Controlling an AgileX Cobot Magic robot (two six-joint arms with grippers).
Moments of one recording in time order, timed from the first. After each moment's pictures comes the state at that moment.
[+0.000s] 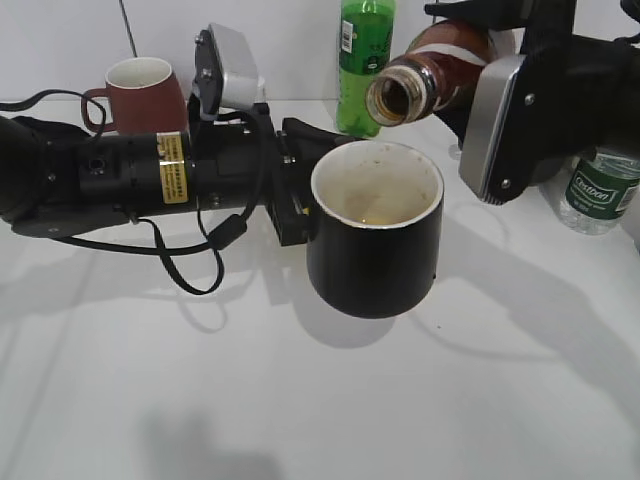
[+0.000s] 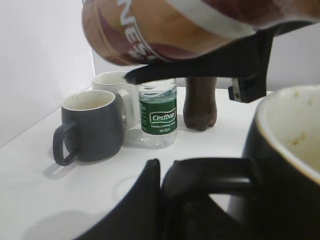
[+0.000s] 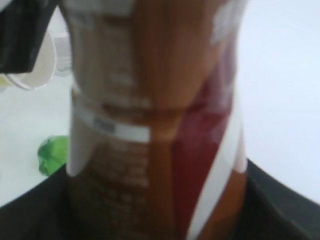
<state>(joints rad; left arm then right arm) -0.51 1.88 -0.93 1.03 -1.04 -0.53 0.37 1.44 -0.68 -0.67 -0.69 -0.86</state>
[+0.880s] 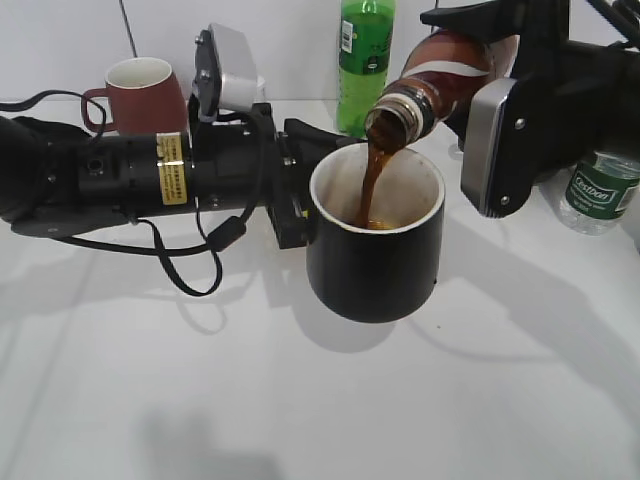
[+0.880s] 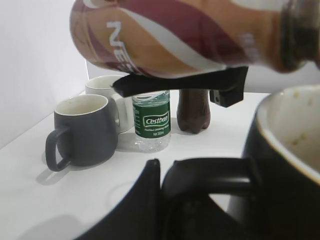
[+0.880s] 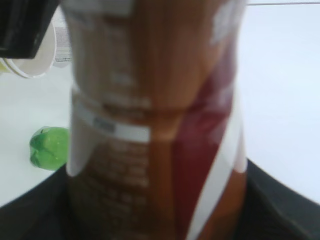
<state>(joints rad) -0.51 1.88 -0.93 1.04 -1.06 -0.53 0.37 1.44 -0.69 -0.67 -0.68 -1.00</state>
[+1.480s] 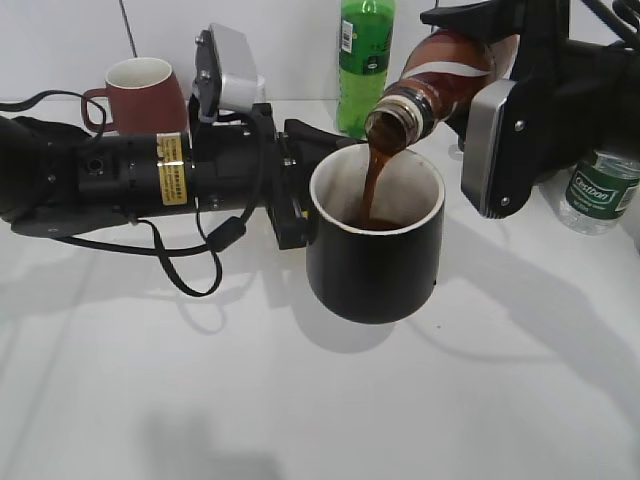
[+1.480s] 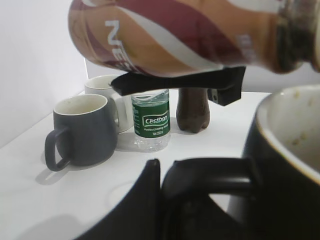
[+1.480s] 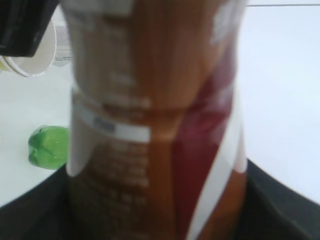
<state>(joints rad) -0.51 1.88 -0.93 1.05 -1.06 -0.53 0.37 1.44 -0.69 -0.66 -0.68 -1.02</state>
